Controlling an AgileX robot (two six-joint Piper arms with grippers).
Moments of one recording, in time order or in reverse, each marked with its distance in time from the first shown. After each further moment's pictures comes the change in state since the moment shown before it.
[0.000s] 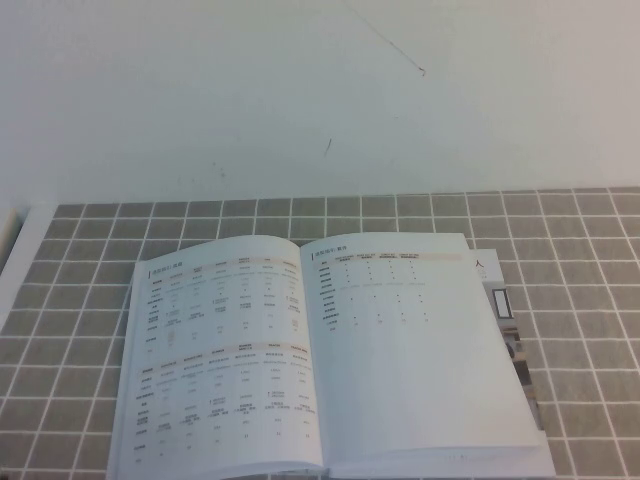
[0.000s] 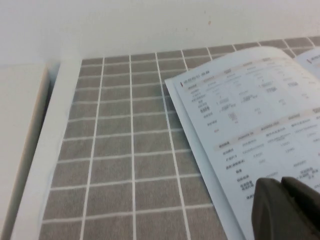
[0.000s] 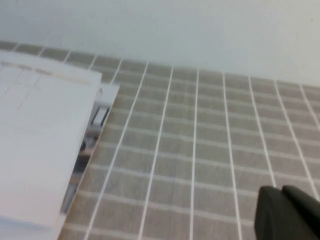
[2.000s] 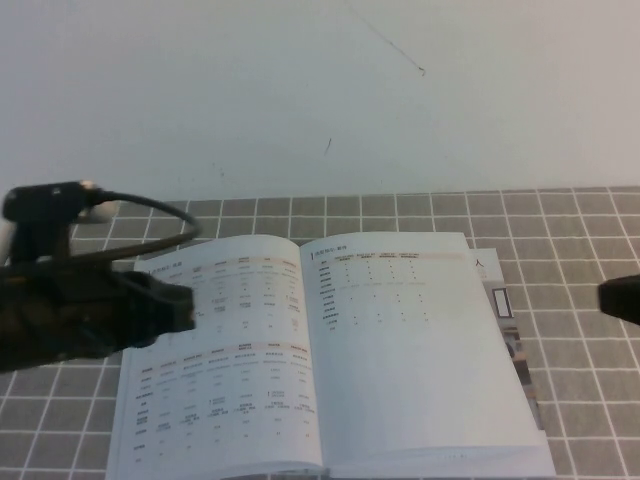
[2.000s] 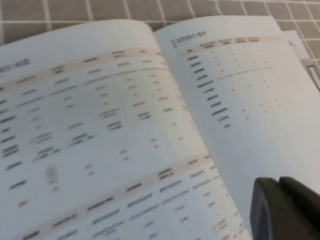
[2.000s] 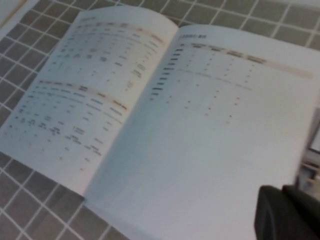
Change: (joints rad) right arm 0.005 1.096 -0.758 0.876 0.638 -0.786; left arm -0.047 1.186 -0.749 -0.877 0.423 0.663
